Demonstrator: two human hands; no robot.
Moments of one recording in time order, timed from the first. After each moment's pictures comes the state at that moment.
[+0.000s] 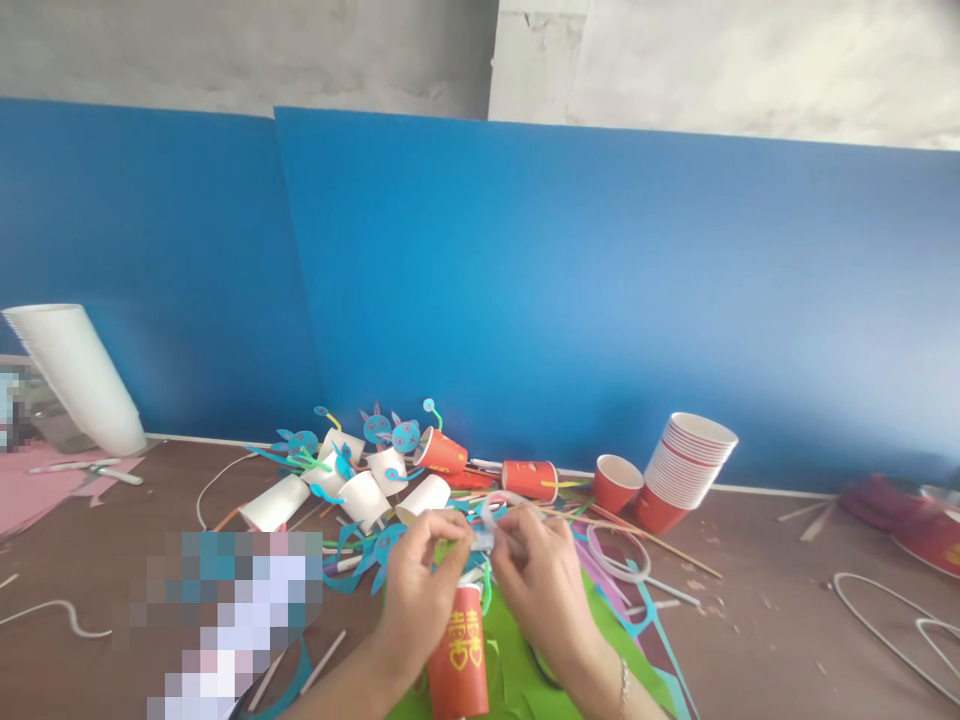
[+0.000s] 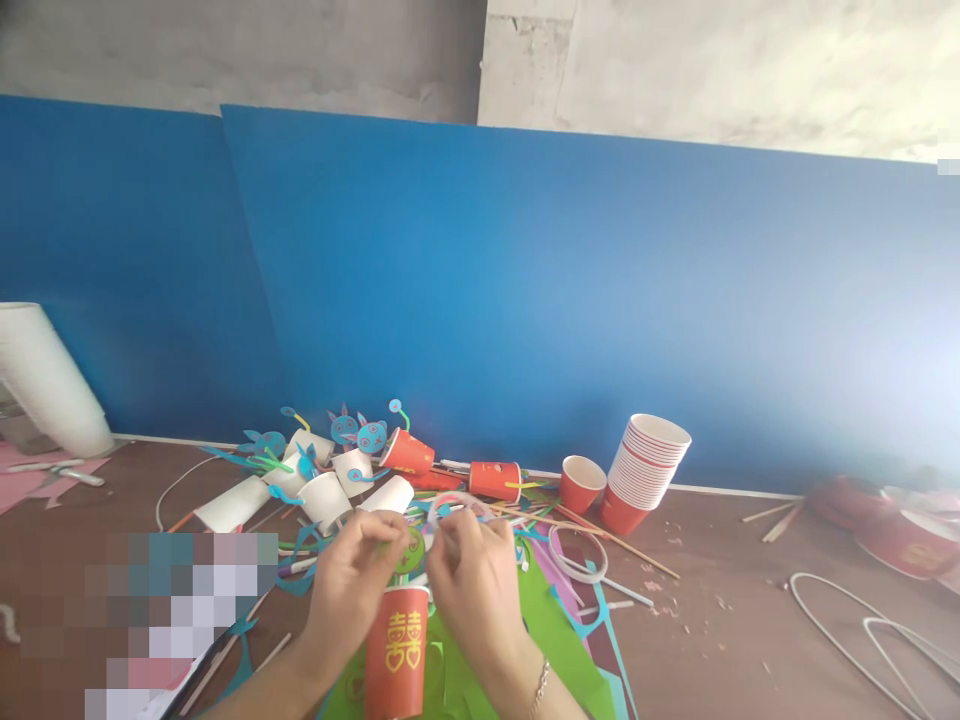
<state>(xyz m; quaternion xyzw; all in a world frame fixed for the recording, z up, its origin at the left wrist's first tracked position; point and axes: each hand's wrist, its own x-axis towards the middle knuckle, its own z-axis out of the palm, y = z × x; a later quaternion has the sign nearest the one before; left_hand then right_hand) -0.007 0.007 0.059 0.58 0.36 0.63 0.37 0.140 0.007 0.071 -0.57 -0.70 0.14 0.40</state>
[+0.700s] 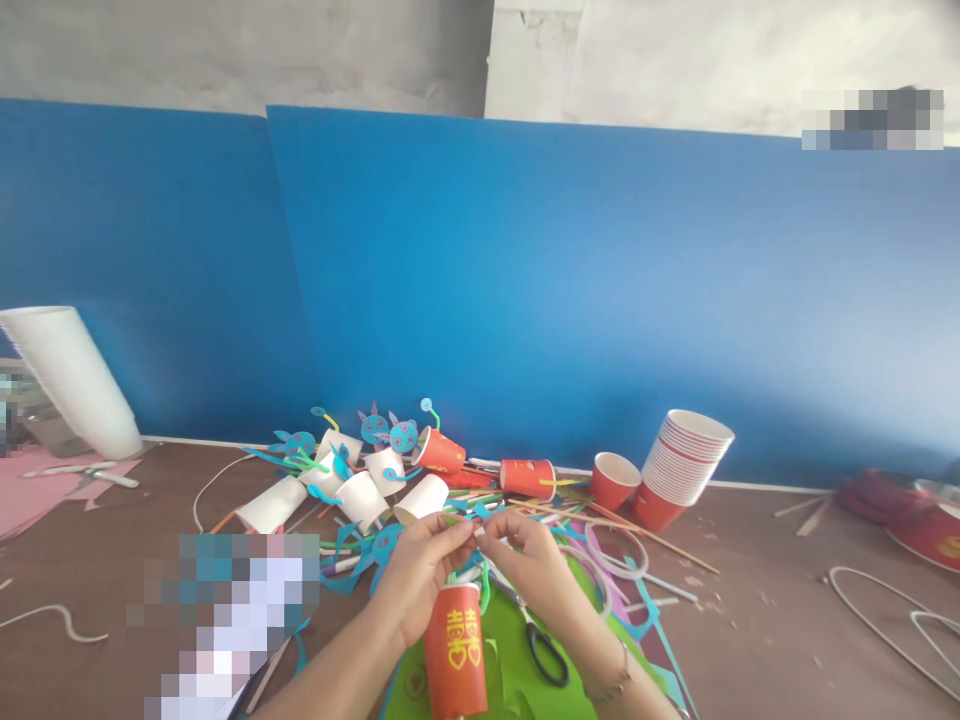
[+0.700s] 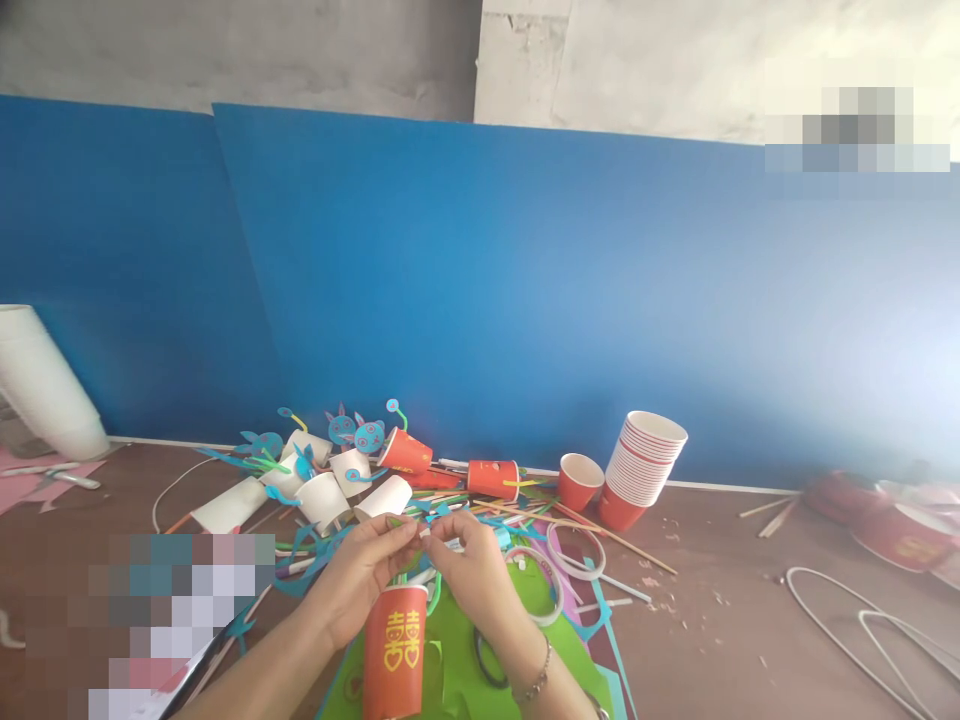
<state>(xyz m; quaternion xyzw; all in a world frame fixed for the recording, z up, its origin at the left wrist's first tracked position) -0.001 0.024 0.054 0.28 0.36 0.53 0.72 0.145 0.027 0.055 -0.53 -0.66 0.35 0.41</state>
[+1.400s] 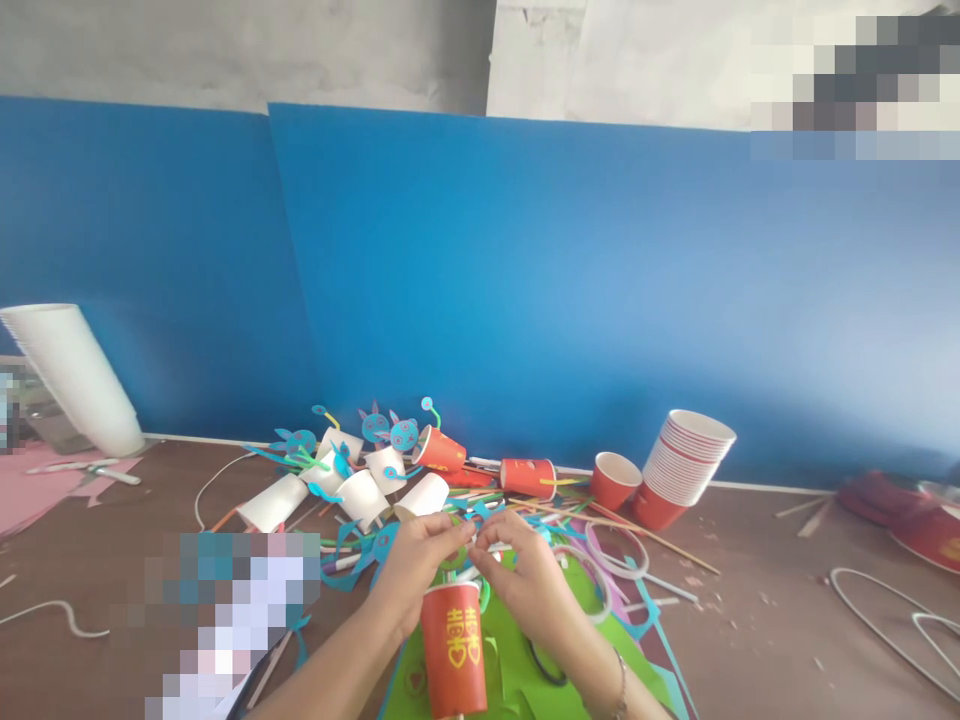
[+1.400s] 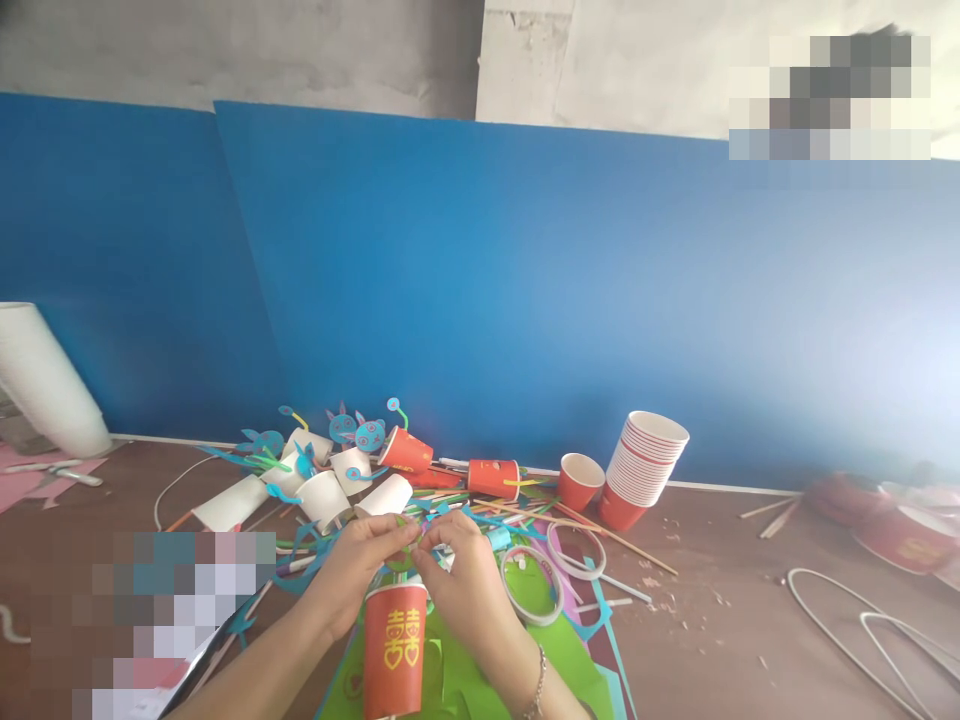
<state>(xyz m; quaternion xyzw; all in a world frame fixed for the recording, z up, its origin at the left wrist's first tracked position) -0.007 0.028 0.049 0.45 0.44 0.48 0.62 0.138 0.013 0.064 -0.50 -0.70 0.31 0.41</state>
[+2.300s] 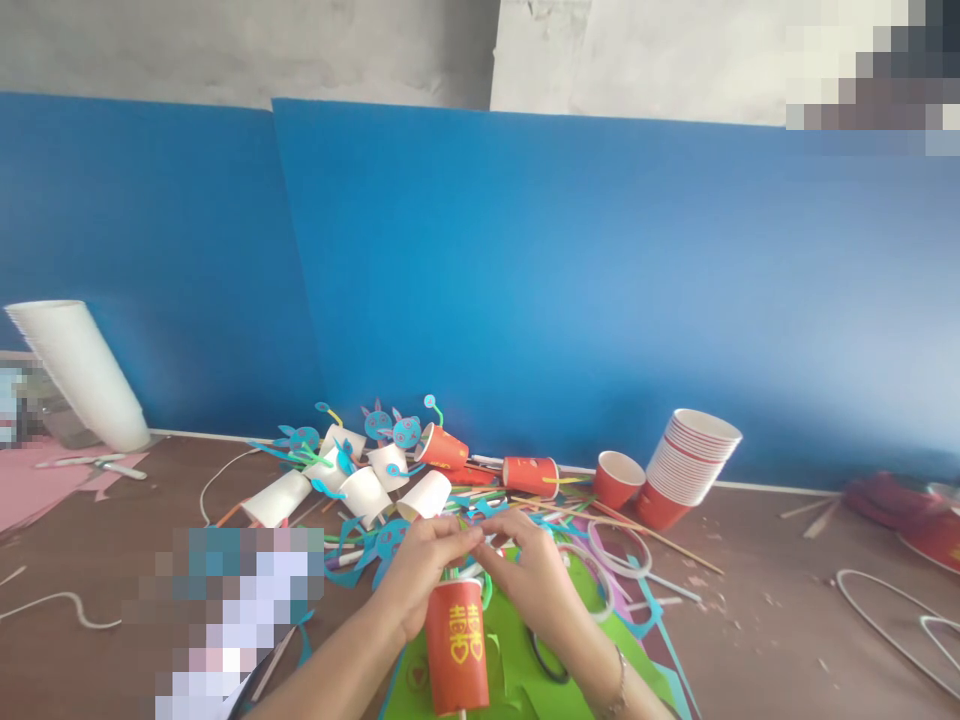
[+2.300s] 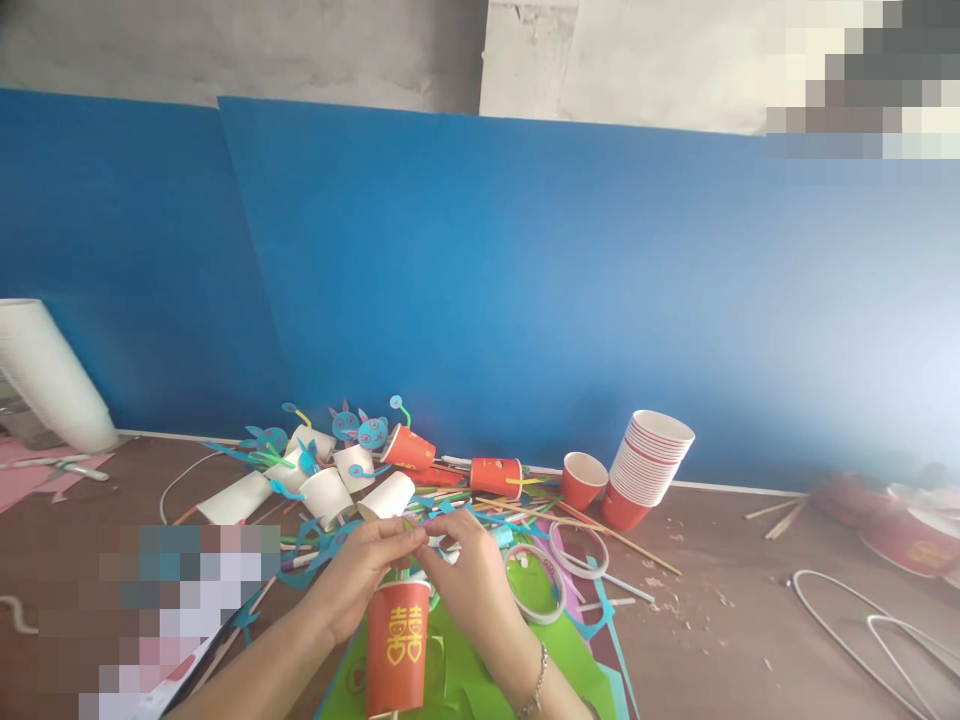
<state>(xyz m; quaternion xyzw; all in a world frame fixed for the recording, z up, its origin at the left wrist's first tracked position) -0.005 0.022 0.054 0.43 0.44 0.47 0.63 0.137 0.014 0.062 -0.55 -0.68 0.29 0.39</state>
